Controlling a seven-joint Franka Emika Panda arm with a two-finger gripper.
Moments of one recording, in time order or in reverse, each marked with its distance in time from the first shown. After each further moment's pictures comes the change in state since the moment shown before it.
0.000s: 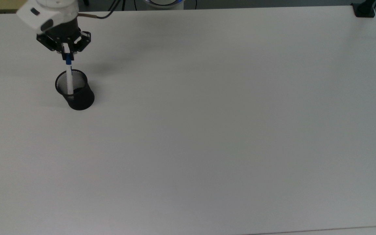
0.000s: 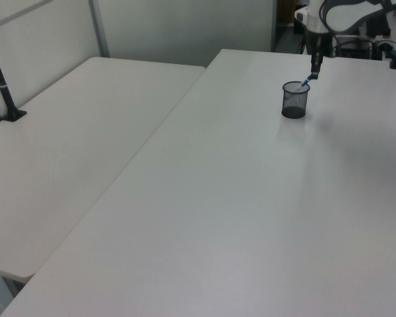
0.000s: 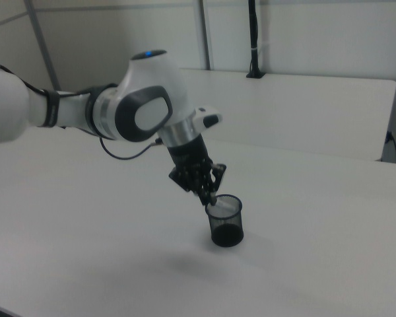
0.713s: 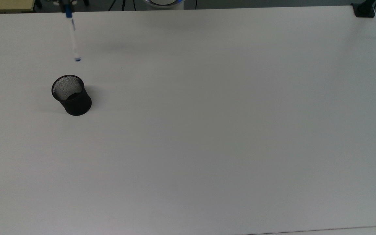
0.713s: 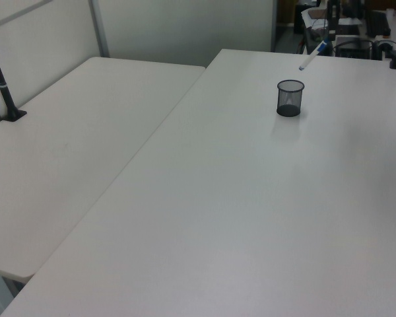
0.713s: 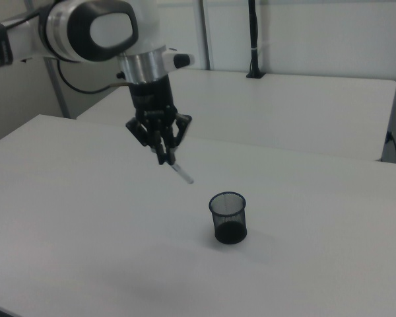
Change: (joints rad) arm 0.031 -0.104 0.016 0.260 0.086 -0.515 -0.114
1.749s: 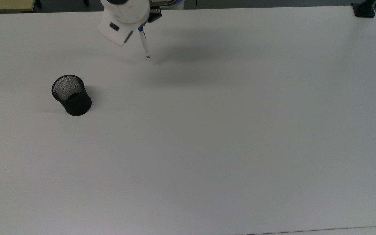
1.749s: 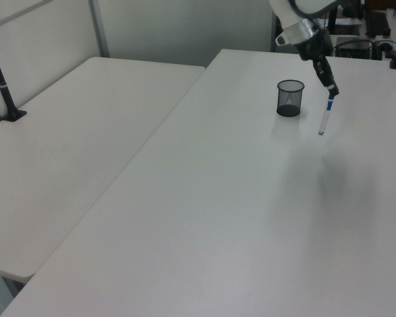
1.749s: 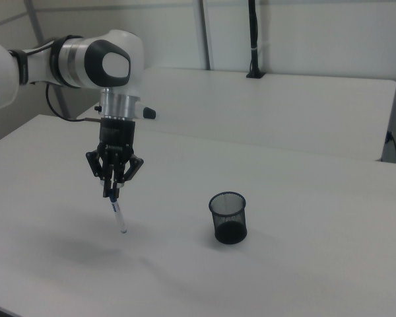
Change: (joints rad) arm 0.198 0.248 0.061 0.058 0.058 -0.327 0.217
